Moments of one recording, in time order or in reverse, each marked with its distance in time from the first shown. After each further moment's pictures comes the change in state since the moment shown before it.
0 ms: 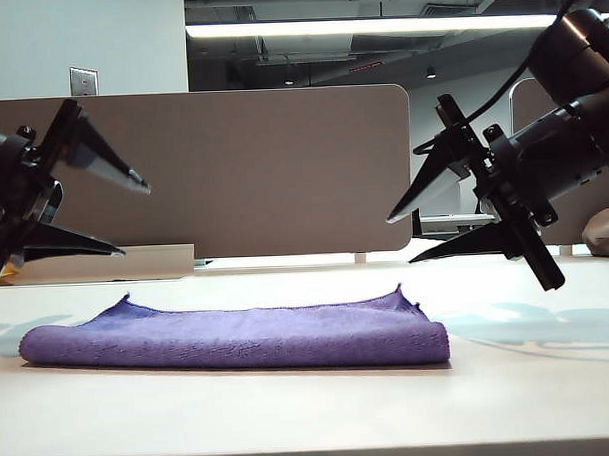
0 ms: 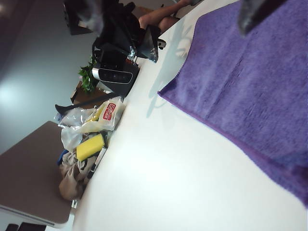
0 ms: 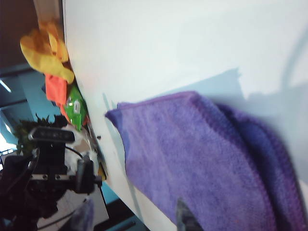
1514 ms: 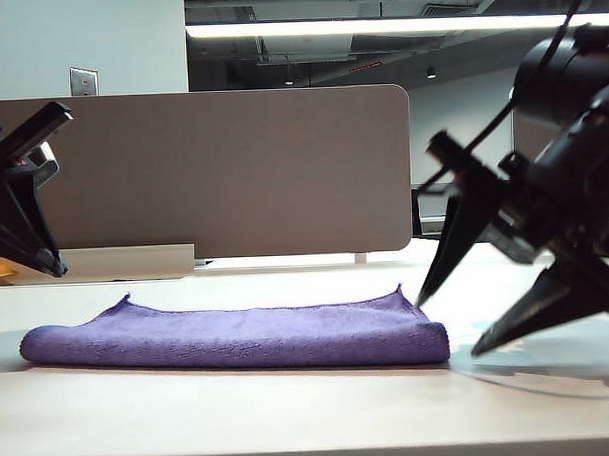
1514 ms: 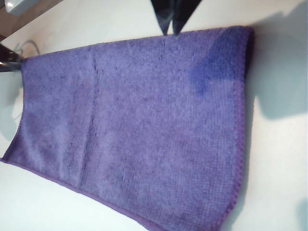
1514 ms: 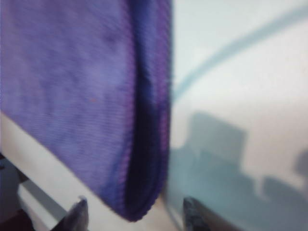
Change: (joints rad) left arm -0.063 -0.191 0.003 -0.588 -0.389 0.826; right arm 0.099 -0.075 -0.002 -0.566 0.114 -0.586
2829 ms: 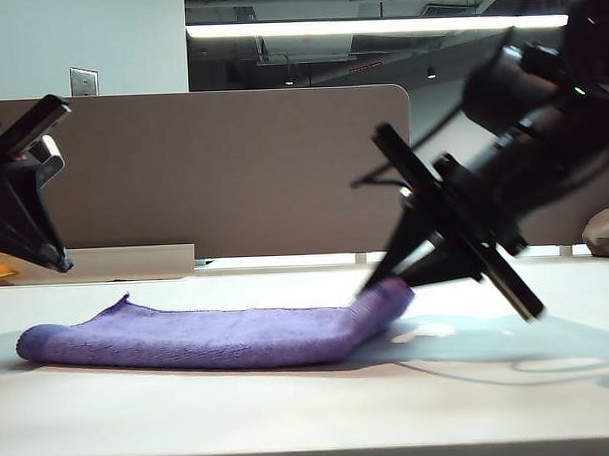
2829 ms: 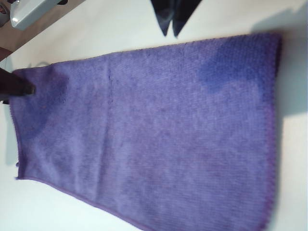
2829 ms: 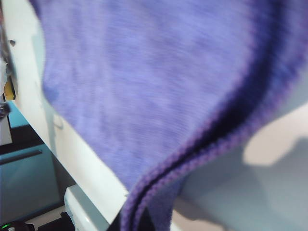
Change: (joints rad) left arm 0.000 0.000 0.000 -0.011 0.047 0.043; right arm 0.064 0.125 0.087 0.243 -0.098 0.109
